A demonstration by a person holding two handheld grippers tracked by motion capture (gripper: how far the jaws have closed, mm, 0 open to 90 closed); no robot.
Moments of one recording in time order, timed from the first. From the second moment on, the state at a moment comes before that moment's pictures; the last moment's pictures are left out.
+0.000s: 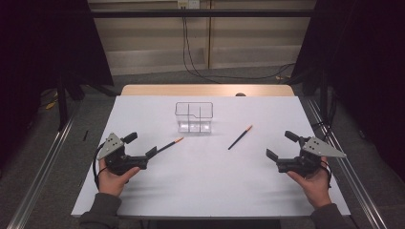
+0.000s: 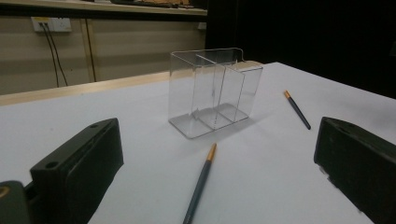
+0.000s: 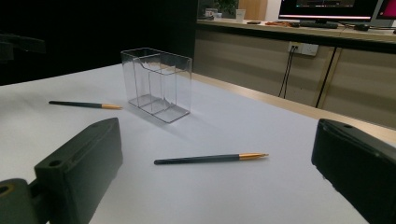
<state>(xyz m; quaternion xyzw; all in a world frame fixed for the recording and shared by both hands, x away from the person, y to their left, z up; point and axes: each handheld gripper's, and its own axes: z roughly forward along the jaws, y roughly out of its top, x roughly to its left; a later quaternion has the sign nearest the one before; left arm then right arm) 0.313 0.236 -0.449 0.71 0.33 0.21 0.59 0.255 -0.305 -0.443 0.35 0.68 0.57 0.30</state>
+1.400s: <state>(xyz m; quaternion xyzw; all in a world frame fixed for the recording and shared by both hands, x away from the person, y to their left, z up) 0.346 0.211 -0.447 0.70 0.34 0.20 0.60 0.258 -0.307 -0.444 0.35 0.68 0.57 0.30</state>
